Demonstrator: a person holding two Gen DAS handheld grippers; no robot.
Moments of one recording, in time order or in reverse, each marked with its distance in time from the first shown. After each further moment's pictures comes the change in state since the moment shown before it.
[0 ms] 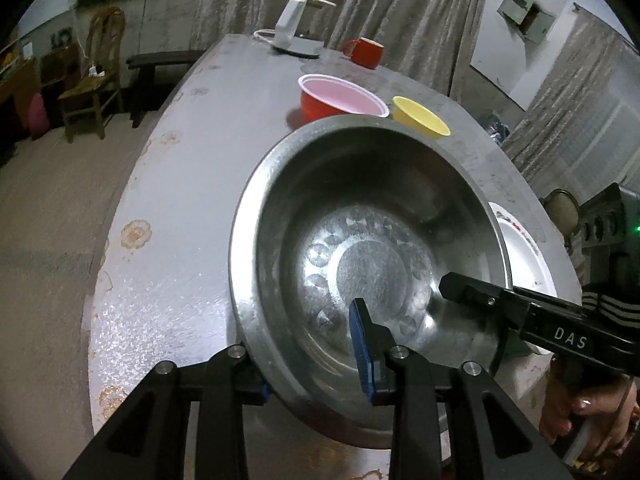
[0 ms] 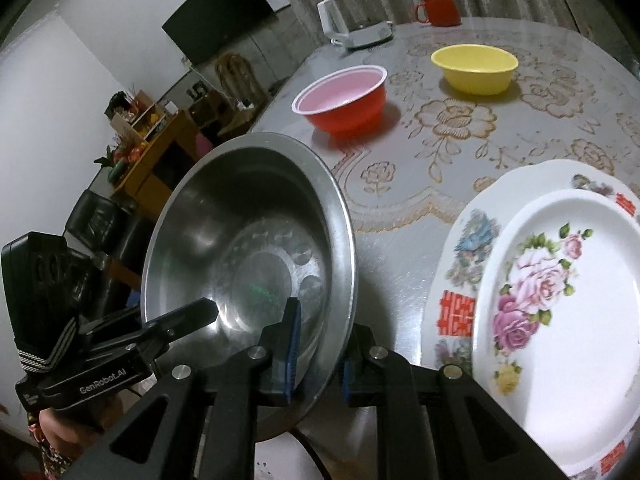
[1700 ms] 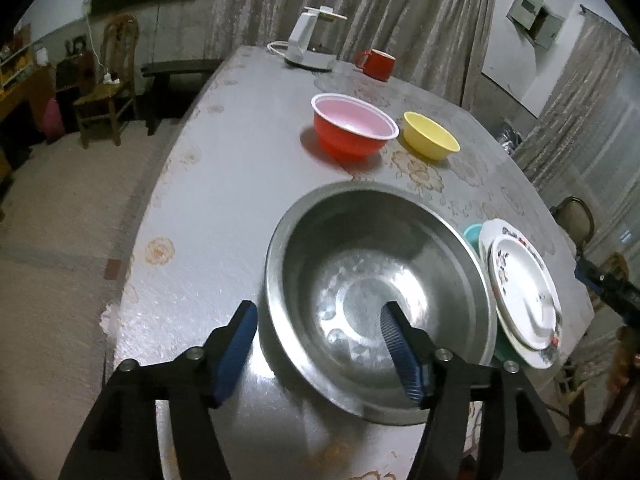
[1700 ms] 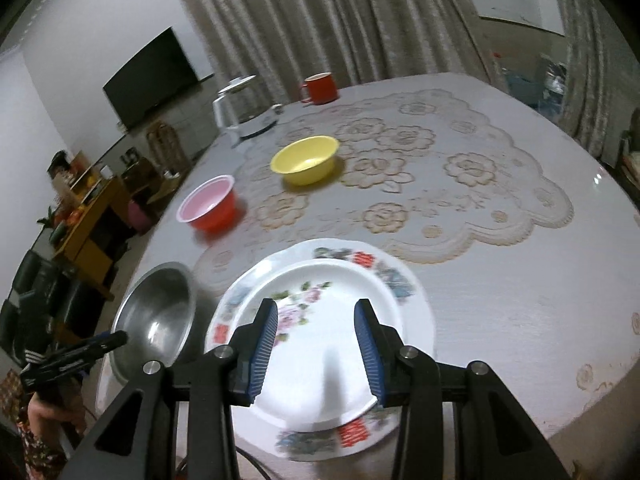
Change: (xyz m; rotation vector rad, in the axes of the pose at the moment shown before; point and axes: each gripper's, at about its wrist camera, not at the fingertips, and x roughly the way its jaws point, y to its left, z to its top) left arm -0.013 -0.005 0.018 0.003 -0.045 0.066; right arm -0.157 -0.090 -0.007 0.111 -0.237 -0.270
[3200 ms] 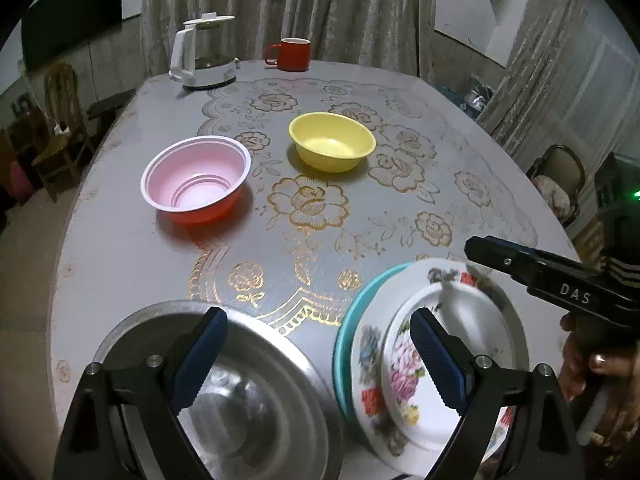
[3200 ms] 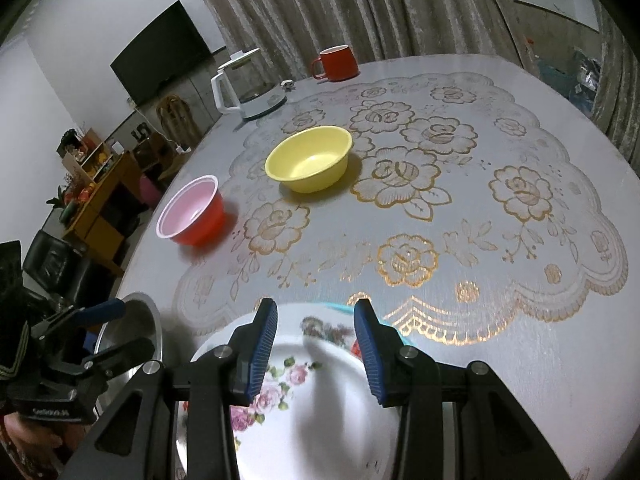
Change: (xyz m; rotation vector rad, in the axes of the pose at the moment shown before) left arm 0.065 -0.155 0.078 0.191 0.067 -0.018; right arm 0.085 -0.013 0.069 -0.051 0.118 0.080
